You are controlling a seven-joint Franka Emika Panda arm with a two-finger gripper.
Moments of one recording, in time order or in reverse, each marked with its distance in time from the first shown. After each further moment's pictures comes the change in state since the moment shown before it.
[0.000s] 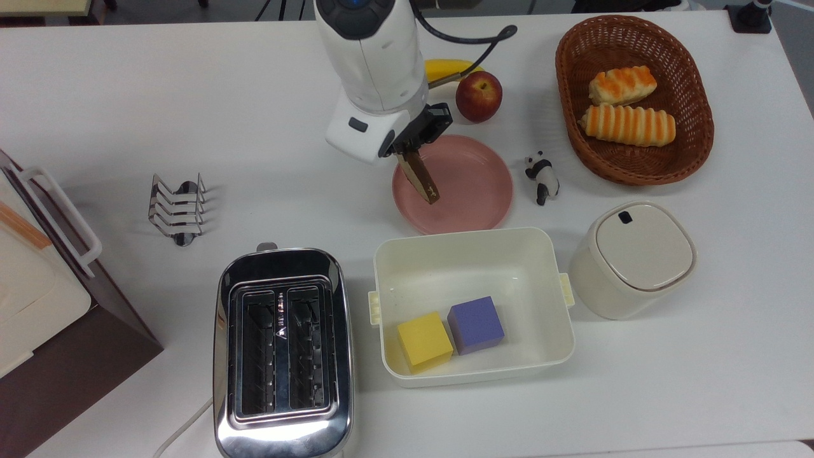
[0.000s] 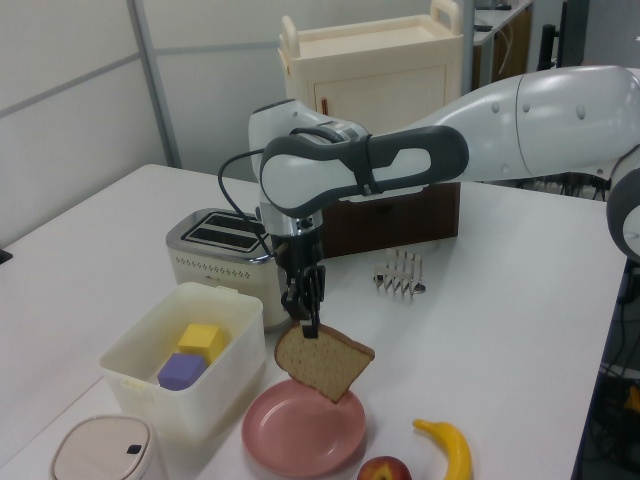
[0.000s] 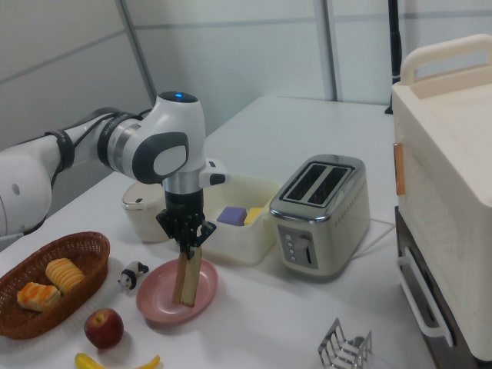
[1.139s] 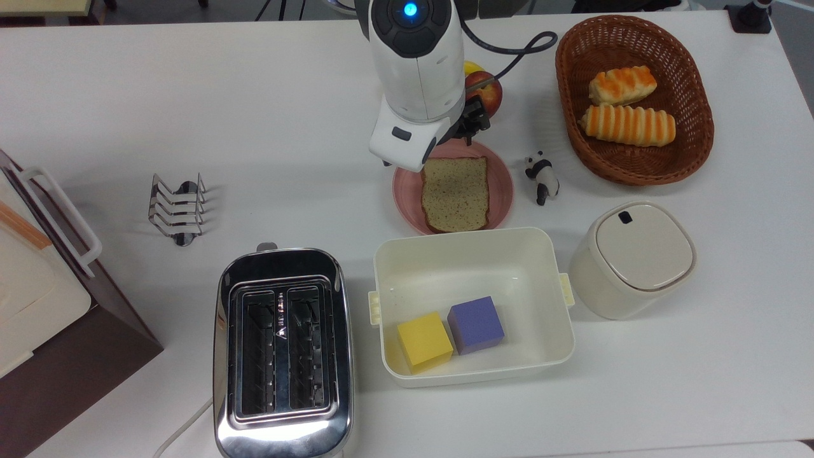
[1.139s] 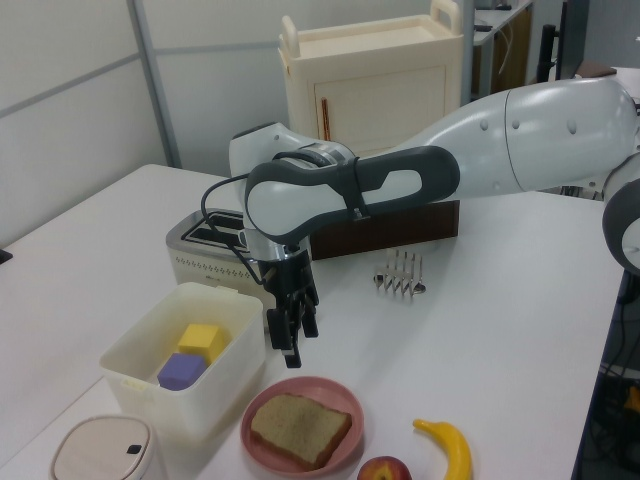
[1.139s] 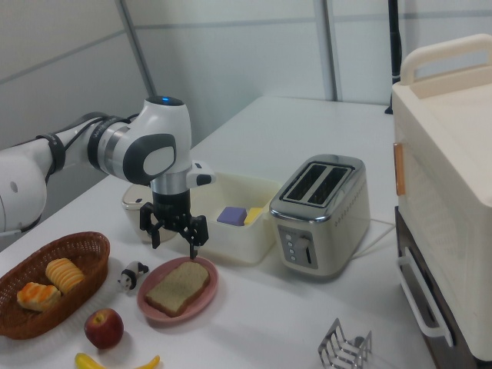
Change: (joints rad) arm 0.062 0.021 -0.001 0.001 0.000 0.000 0.000
